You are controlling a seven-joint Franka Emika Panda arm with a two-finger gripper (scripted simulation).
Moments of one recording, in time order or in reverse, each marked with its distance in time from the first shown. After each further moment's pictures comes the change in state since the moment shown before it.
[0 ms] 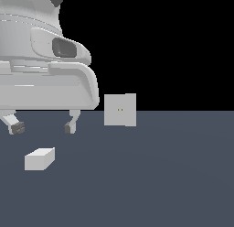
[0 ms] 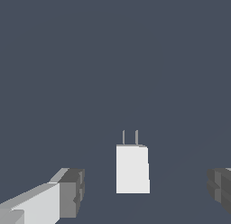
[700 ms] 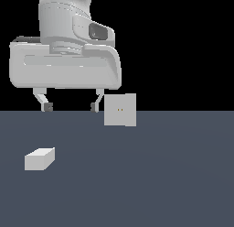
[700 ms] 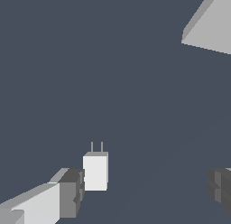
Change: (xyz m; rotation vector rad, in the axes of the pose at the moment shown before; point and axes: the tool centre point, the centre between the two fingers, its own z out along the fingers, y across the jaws) arm 0.028 0.043 -0.033 0.003 -0.069 0.007
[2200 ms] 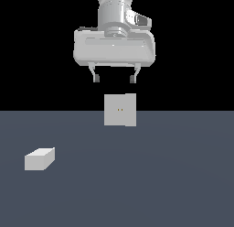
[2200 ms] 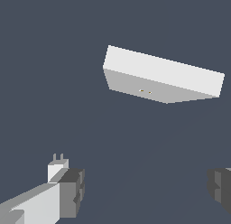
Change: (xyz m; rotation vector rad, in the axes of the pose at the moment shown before) arm 0.068 0.090 -0.064 -0.002 -0.149 0.013
